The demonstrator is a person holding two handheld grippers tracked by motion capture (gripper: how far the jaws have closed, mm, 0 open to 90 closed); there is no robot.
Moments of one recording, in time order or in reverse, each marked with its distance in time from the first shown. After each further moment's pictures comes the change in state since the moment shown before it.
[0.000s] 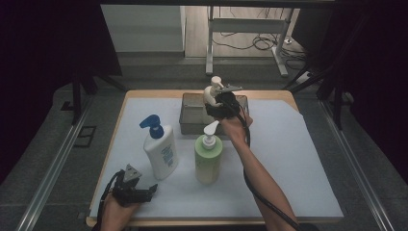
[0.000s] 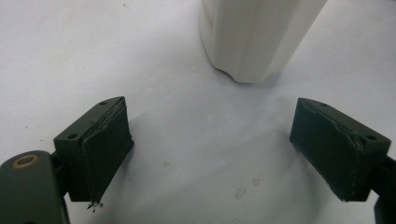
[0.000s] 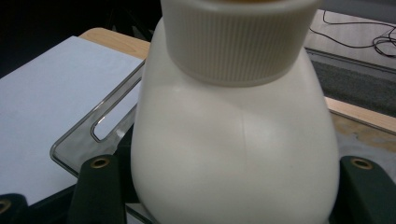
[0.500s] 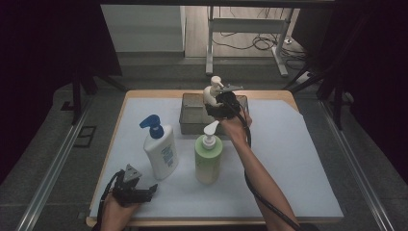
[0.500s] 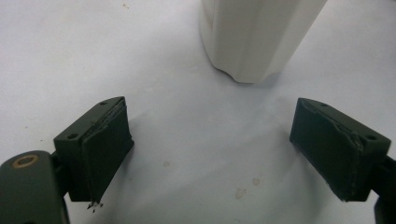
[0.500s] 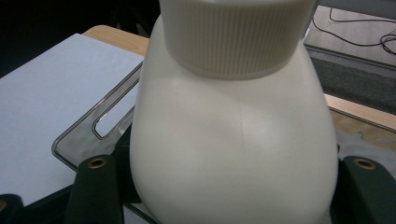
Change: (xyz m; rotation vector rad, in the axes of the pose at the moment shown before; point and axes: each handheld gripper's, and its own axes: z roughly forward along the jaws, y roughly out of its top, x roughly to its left) left arm 0.000 0.000 0.000 0.000 0.000 0.000; right arm -0.004 0.001 0.002 0.010 0.023 -0.006
